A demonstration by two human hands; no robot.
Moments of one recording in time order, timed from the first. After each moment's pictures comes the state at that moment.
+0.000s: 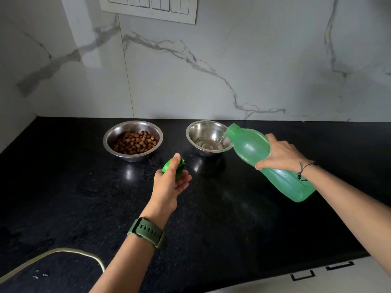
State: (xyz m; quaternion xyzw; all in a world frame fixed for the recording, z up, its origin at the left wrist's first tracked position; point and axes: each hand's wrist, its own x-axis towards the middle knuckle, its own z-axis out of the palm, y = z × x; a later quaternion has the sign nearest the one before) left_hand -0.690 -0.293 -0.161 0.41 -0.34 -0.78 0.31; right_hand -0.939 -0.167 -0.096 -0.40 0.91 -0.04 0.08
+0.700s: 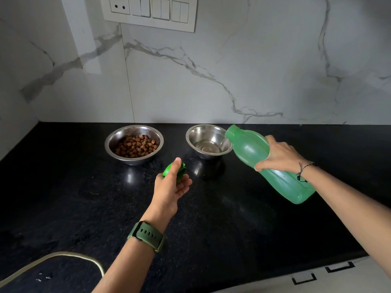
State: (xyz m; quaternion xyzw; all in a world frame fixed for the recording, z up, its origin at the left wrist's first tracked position) left_hand -0.684 -0.291 -0.162 0.40 -0.35 -0.79 0.30; right_hand -0.934 -0.164 -0.089 -0.39 0.91 -0.05 0.08
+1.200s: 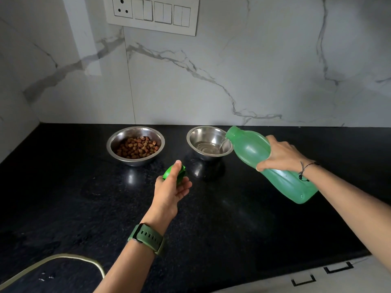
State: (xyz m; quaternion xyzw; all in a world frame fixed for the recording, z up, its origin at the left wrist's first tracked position) left_hand -0.678 -0.291 -0.165 0.40 -0.36 -0.79 0.30; right_hand -0.927 -0.163 -0.077 -0.40 0.91 -0.04 0.08
